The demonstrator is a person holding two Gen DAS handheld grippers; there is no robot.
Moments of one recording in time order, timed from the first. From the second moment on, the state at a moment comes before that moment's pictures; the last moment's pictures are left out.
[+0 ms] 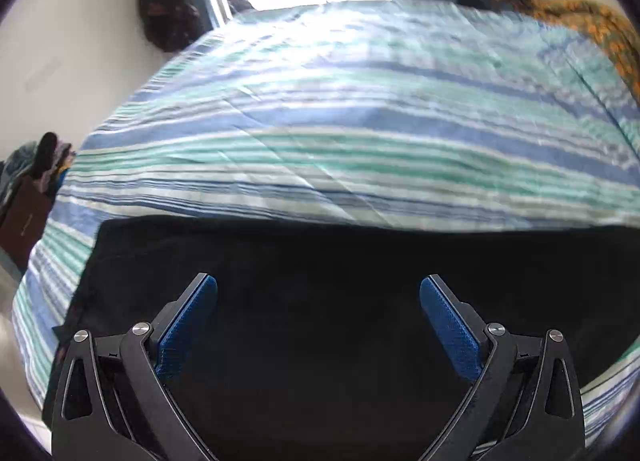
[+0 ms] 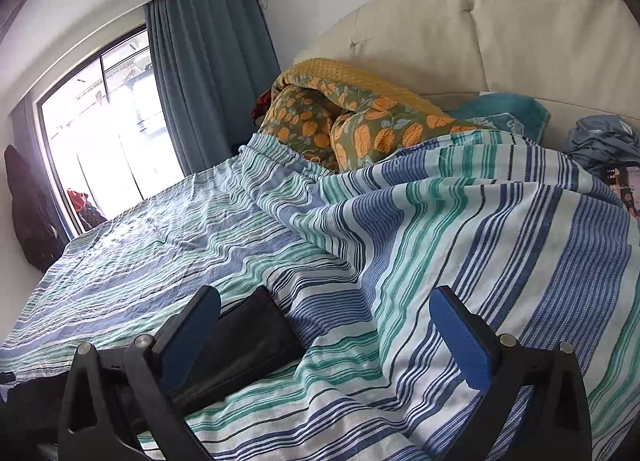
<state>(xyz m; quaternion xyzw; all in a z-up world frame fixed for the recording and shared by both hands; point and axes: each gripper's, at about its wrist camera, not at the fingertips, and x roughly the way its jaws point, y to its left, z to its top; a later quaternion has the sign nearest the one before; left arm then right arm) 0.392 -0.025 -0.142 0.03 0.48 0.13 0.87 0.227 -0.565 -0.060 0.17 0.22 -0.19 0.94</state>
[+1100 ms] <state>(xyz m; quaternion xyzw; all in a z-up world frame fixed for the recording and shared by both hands) 0.396 -0.212 -0.147 0.10 0.50 -0.10 0.85 0.254 -0.568 -0.092 0.22 0.29 -0.12 0.92</state>
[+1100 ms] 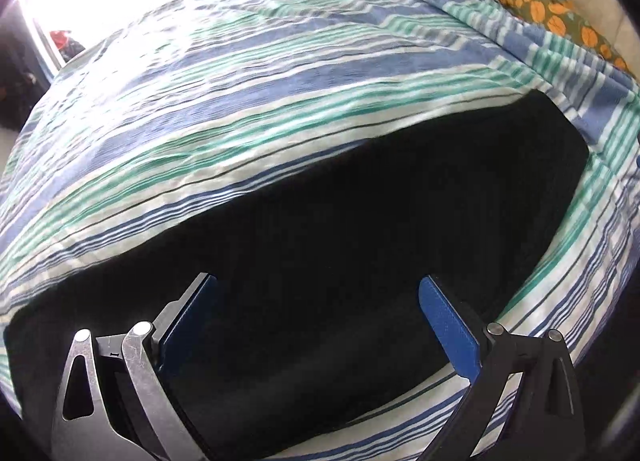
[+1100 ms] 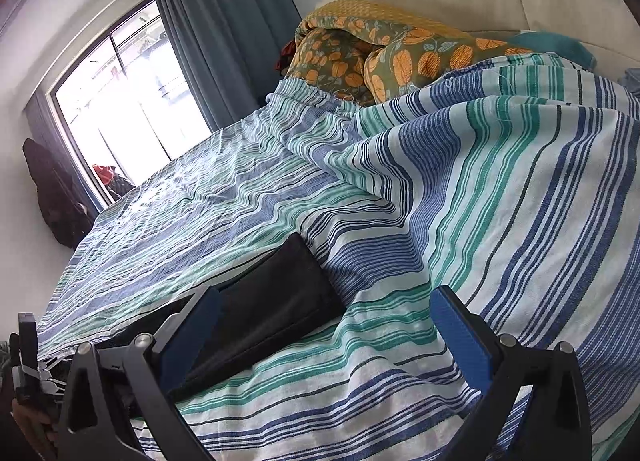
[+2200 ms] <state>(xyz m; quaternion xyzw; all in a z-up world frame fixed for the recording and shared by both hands) 0.352 0.014 -0.206 -0.06 0.47 0.13 0.87 0.358 -0.478 -0.181 0.40 0.36 0.13 0.83</state>
